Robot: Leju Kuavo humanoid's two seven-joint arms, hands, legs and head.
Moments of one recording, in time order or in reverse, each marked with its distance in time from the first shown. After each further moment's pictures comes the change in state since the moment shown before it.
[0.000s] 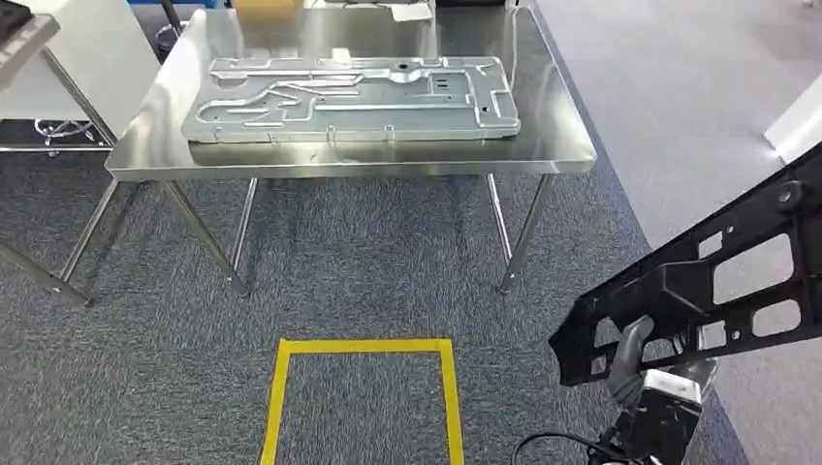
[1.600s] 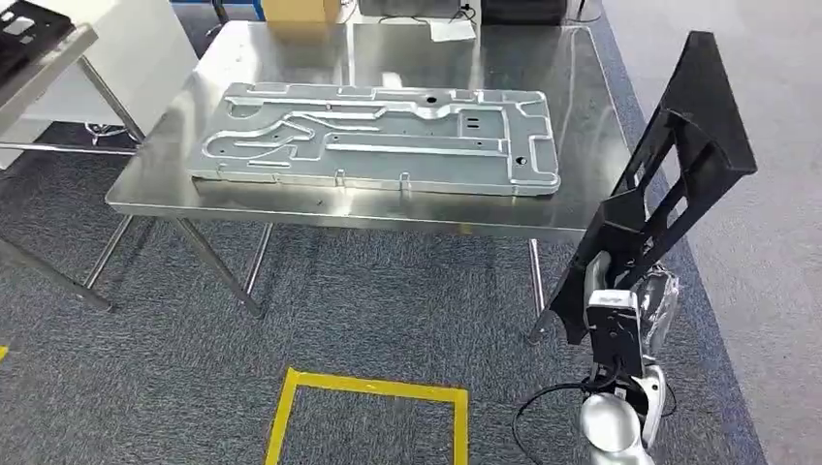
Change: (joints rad) left arm -0.008 -0.017 -0.095 0.000 0.082 -0.007 -0.004; right arm -0.225 -0.137 0.040 0.133 0.162 0.071 0.137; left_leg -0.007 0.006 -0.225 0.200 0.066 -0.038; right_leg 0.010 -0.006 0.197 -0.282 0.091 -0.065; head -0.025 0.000
